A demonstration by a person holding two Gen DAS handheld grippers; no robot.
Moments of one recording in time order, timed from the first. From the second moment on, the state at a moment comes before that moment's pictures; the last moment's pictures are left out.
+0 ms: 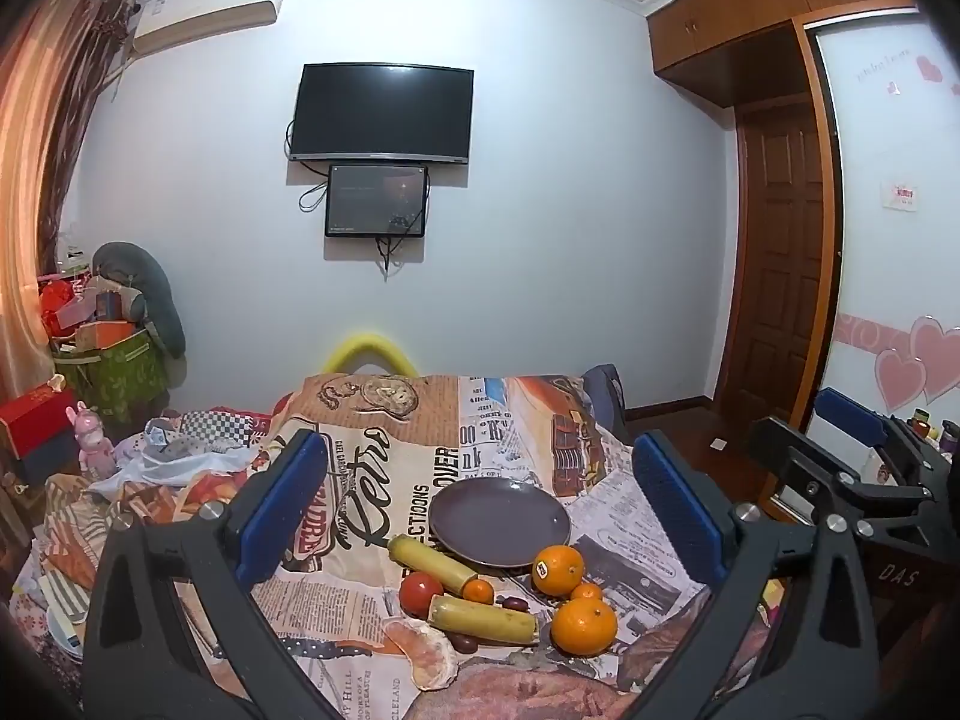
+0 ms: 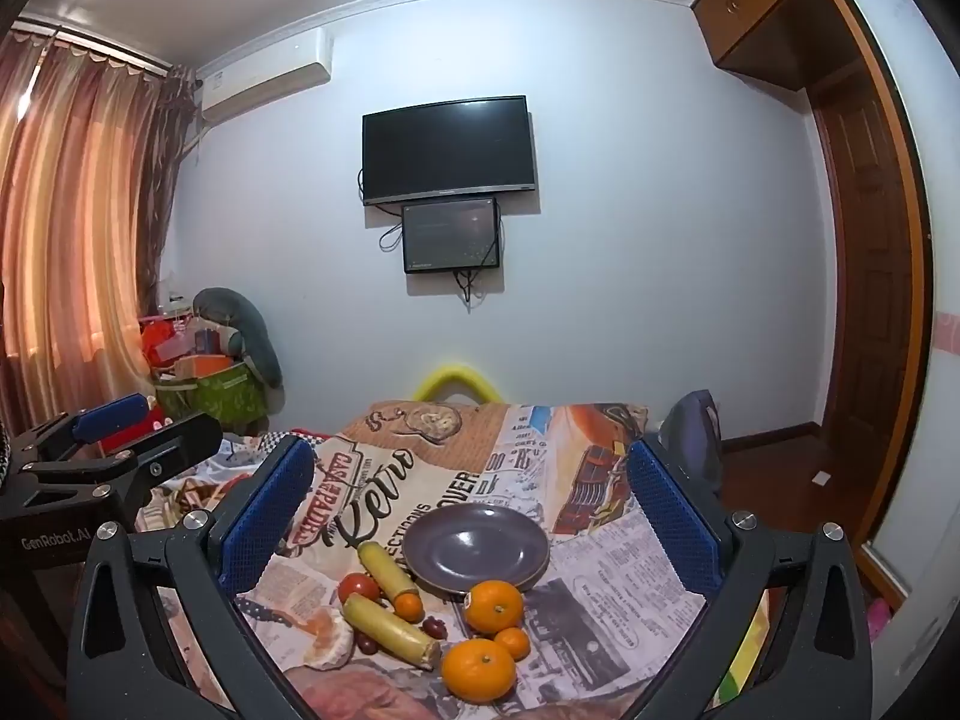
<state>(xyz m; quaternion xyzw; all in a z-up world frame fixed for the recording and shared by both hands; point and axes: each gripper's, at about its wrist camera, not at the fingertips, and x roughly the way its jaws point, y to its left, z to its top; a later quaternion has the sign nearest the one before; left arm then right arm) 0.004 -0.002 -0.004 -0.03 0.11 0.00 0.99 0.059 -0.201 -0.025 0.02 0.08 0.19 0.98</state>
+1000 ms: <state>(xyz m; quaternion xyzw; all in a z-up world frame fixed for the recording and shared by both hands) 0.005 -0.004 -0.004 -0.03 0.12 -0.01 0.99 0.060 -0.203 -0.024 0.02 0.08 0.20 0.98</state>
